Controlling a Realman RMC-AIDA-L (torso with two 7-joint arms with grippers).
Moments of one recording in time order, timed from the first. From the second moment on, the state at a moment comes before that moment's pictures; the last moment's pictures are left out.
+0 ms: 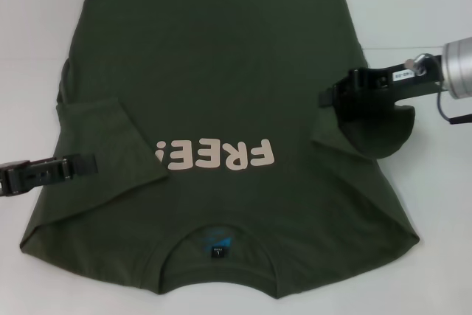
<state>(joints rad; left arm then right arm) -0.47 -2.00 0.31 0.77 2.17 1.88 -1.95 0.89 1.97 -0.56 -0.61 -2.41 -1.41 2.45</state>
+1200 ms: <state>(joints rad) -0.49 -2.00 0.31 0.75 2.17 1.84 -1.95 0.88 2.00 -0.62 -0.58 -2.36 -1.30 2.45</state>
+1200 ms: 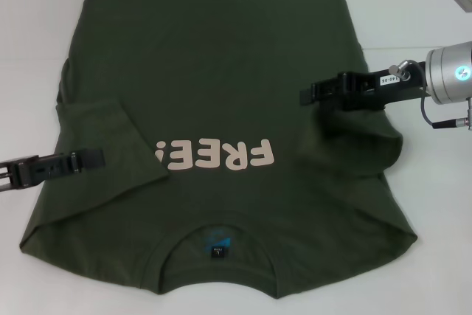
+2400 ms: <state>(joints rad) -0.51 -2.00 0.32 0.74 2.17 1.83 -1.94 0.82 1.85 -0.67 -0.71 -2.62 -1.46 2.75</state>
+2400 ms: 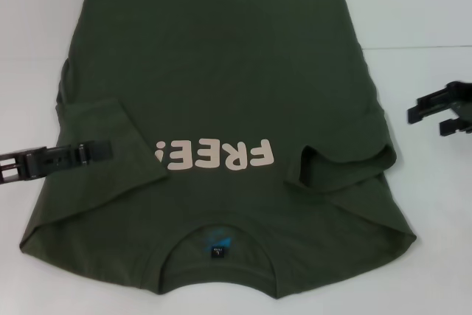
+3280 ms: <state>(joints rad) -0.50 -2.00 0.32 0.73 2.18 1.83 -1.93 0.92 1.95 -0.88 -0.61 -2.72 -1.23 2.85</state>
